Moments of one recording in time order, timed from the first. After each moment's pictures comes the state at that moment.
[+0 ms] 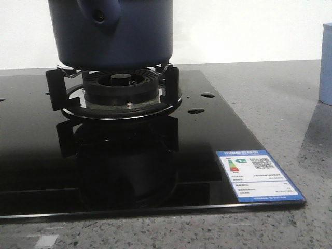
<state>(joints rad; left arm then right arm) -0.60 1.43 -1.01 -0.30 -0.22 0.30 -0.34 0.76 -0.16 -1.02 -0.57 0.77</state>
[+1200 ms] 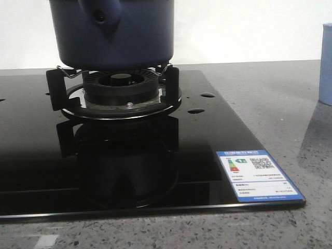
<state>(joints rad) -0.34 1.03 -1.01 -0.28 0.01 0.30 -0.31 0.76 -0.26 -0.98 -0.87 0.80</state>
